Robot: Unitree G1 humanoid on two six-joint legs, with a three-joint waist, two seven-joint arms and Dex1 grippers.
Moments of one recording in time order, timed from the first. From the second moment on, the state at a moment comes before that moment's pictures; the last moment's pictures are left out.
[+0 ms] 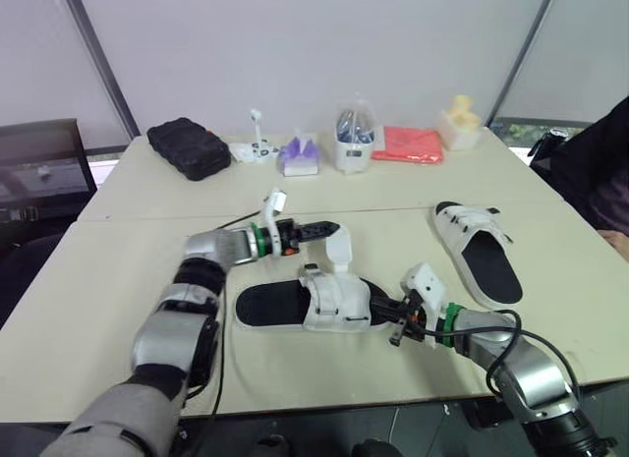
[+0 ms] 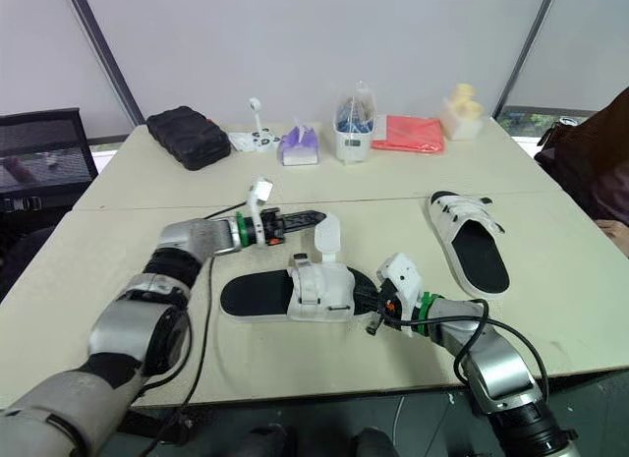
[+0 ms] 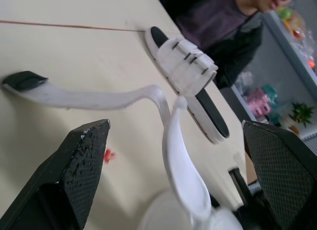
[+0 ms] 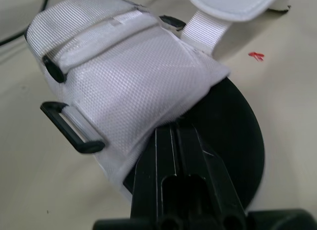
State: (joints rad) left arm -1.16 0.16 0.13 1.12 -0.52 0.67 -0.84; right arm -0.17 -0.56 0.10 -0.25 0.30 0.50 0.75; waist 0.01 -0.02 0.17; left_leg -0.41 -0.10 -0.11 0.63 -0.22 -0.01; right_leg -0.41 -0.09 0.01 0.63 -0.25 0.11
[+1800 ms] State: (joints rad) left arm -1.10 0.12 0.42 1.15 -0.55 0.89 -0.68; right arm -0.15 -0.52 0.13 -0.27 0.28 0.49 0.72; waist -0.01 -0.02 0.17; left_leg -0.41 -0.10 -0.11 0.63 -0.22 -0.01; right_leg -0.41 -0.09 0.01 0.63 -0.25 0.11
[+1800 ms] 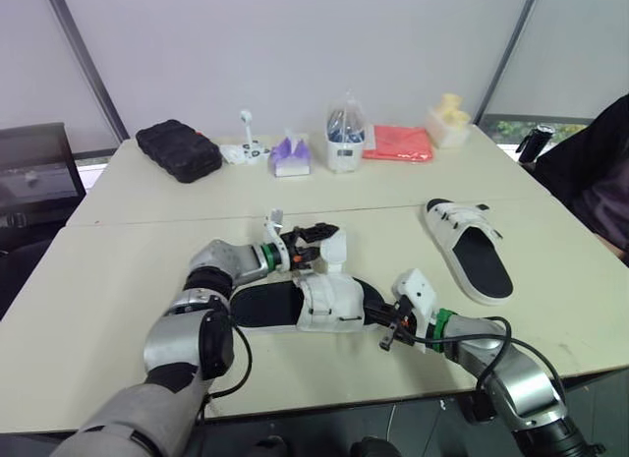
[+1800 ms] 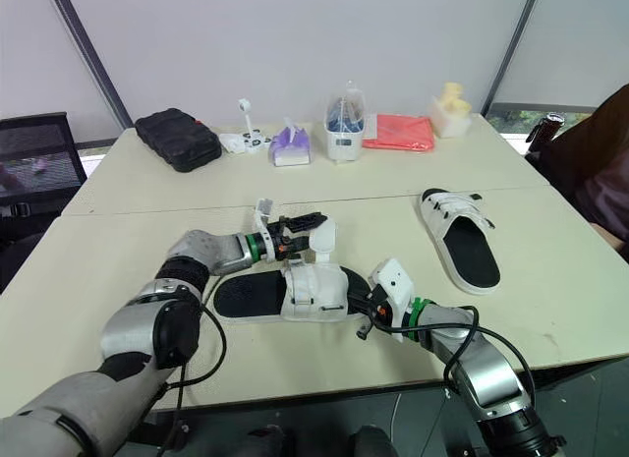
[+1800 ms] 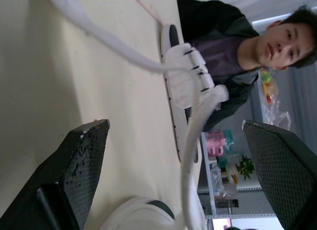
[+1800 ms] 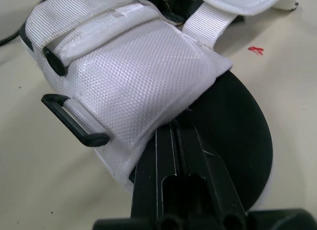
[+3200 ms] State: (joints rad) left arm -1.10 0.11 -0.01 1.07 -0.05 -0.08 -1.09; right arm -0.09 -0.49 0.14 -0.30 0.24 0.45 0.67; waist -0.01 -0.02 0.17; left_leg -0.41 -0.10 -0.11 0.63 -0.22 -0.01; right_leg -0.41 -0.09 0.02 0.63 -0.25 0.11
